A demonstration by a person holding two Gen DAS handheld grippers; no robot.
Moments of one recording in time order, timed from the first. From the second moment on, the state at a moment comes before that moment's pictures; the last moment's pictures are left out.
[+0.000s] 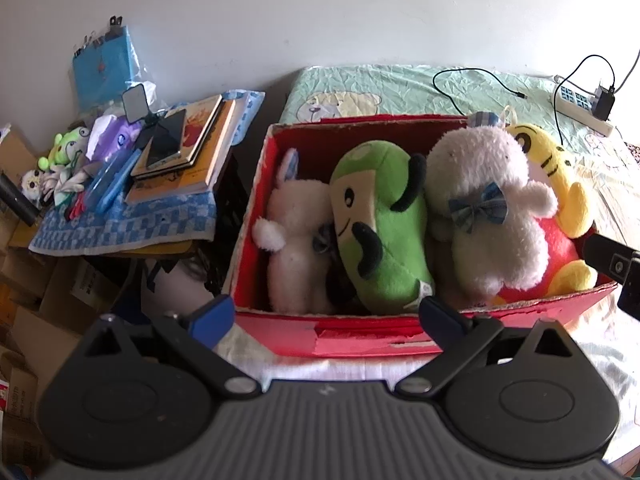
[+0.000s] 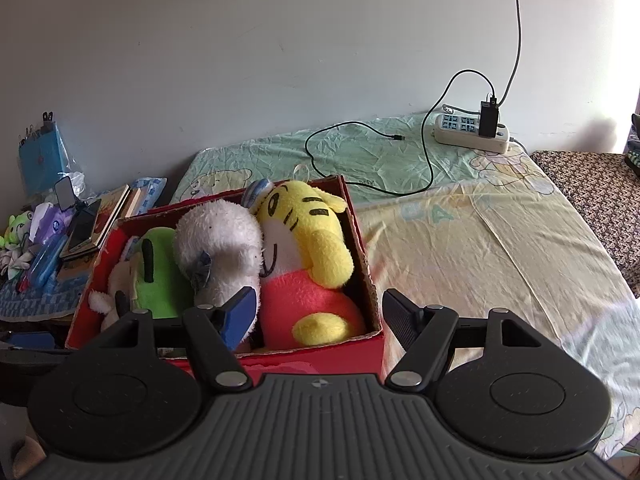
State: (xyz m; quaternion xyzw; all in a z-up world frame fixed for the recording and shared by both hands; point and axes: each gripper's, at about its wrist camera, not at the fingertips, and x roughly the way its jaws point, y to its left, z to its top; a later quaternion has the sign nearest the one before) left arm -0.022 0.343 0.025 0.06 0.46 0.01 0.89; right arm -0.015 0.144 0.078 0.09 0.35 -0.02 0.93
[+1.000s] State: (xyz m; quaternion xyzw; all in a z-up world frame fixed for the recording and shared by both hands) left arm -0.033 0.341 0.020 0.08 0.45 0.02 0.89; right arm -0.024 0.136 0.070 0.10 0.35 -0.03 0.93
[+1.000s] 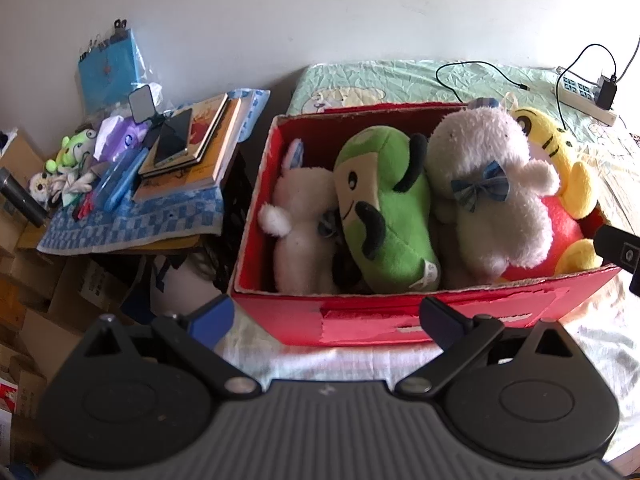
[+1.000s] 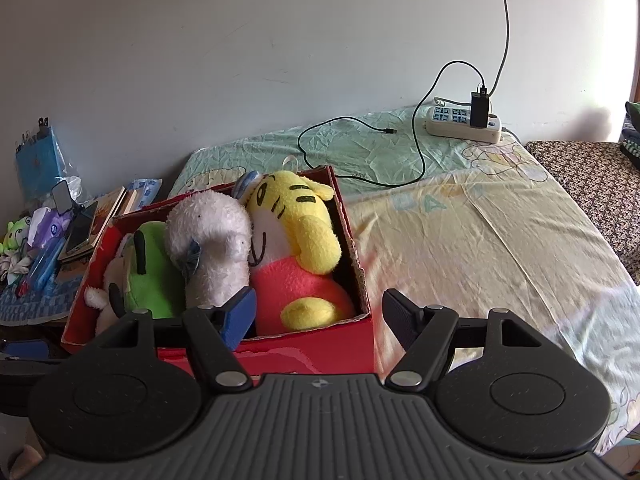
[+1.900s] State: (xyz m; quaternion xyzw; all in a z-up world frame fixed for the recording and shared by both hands) left arm -0.008 0.337 0.019 0.09 0.44 0.00 0.89; right arm -0.001 0.145 0.065 0.11 0.35 -0.01 0.93
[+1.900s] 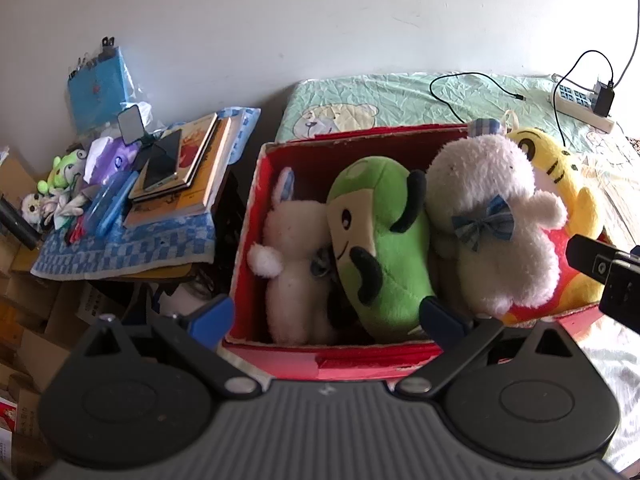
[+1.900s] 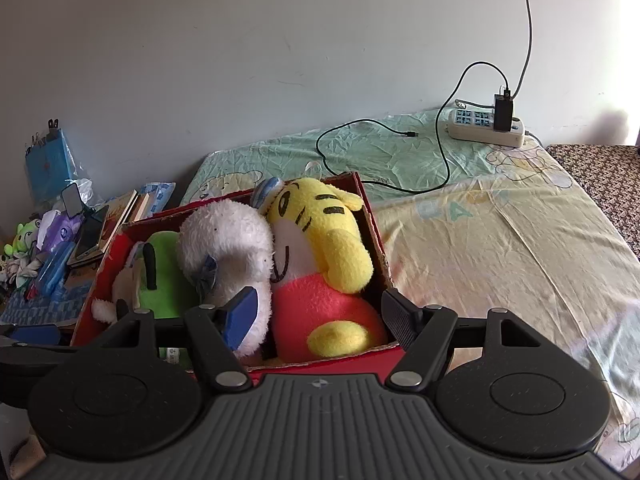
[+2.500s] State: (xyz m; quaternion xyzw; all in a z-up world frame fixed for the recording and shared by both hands) left arm 0.007 0.339 0.012 0.07 0.45 -0.01 0.89; right arm 0.013 0.146 0.058 0.10 0.35 0.00 0.93
